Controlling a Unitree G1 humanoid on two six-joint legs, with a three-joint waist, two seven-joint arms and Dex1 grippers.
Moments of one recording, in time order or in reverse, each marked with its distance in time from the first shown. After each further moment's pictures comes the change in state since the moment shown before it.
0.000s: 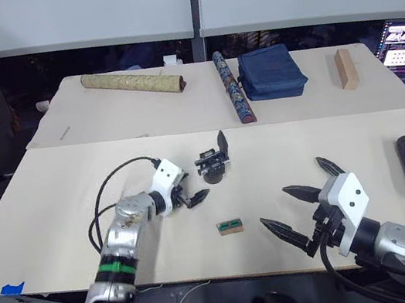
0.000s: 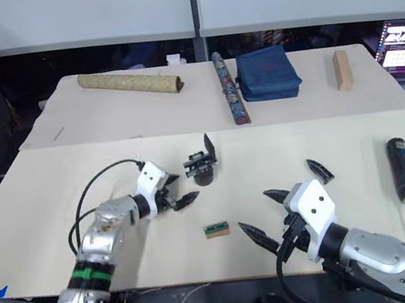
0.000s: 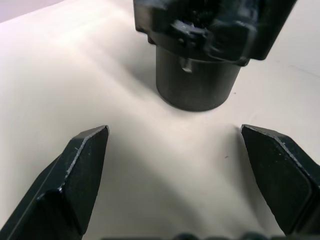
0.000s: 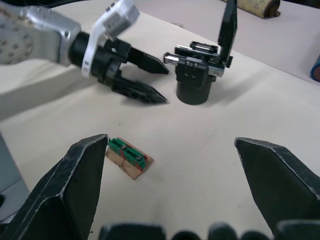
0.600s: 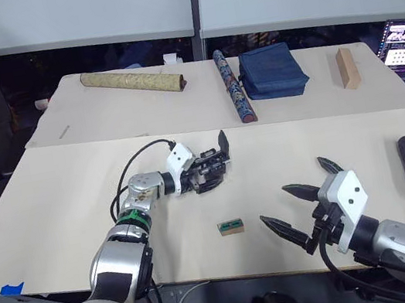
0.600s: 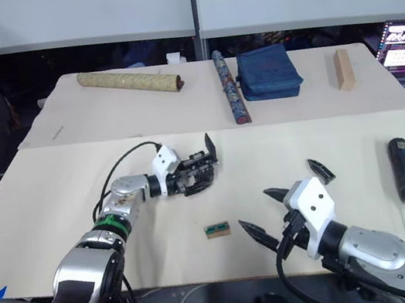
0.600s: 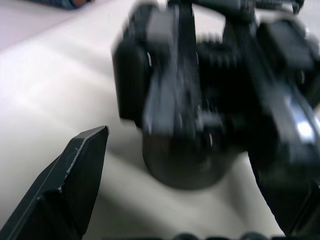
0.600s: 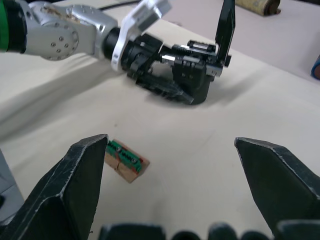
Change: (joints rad) left arm -0.395 -0.111 0.023 0.801 0.047 -0.490 -0.195; right arm -0.008 0.003 0.001 0.020 0.001 0.000 0.011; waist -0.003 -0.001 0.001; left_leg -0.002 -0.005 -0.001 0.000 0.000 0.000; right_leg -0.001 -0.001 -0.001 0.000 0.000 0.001
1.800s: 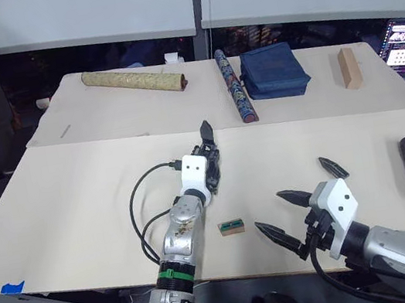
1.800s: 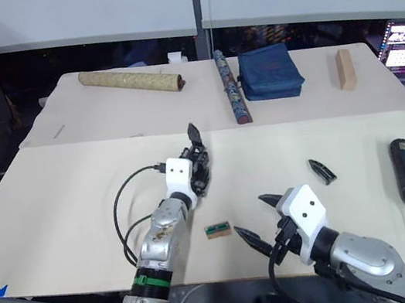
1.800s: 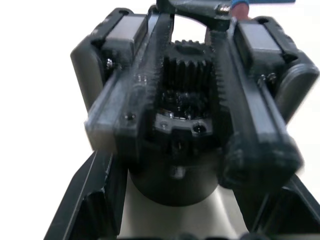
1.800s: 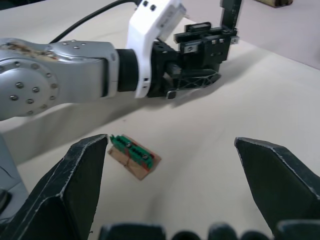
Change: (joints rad) left arm 0.517 -0.330 0.014 -0.939 0.128 0.487 0.908; right arm 0.007 0.046 0.069 0.012 -0.081 -0.047 0.007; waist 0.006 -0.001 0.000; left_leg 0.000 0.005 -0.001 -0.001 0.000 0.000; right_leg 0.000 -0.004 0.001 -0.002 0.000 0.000
